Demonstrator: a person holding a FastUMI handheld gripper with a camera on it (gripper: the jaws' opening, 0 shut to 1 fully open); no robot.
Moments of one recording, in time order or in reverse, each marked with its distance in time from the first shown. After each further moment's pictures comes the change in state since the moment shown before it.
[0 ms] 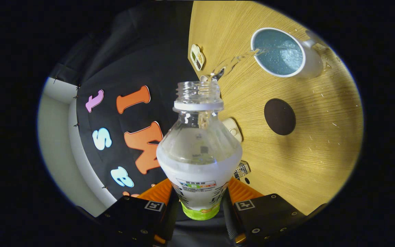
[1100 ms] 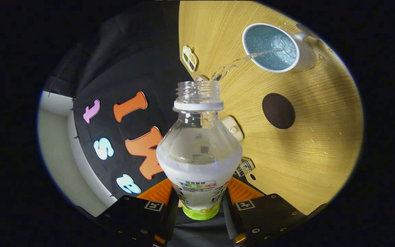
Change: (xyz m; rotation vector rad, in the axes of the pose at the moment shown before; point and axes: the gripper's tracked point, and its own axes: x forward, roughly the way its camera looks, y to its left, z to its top) arm 0.000 0.010 0.009 0.108 0.000 0.004
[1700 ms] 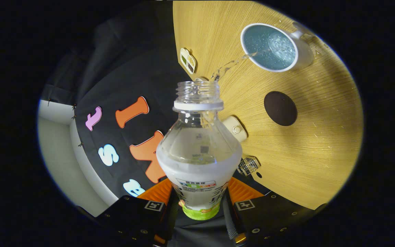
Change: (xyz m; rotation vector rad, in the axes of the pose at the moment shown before) arm -0.004 0.012 0.003 0.058 -0.012 0.021
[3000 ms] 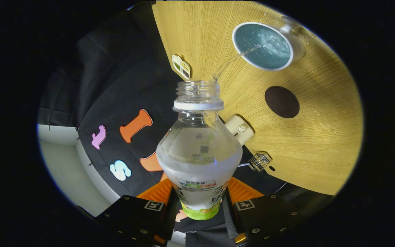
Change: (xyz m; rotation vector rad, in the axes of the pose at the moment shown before) arm -0.003 0.025 0.013 0.168 -0.025 0.043
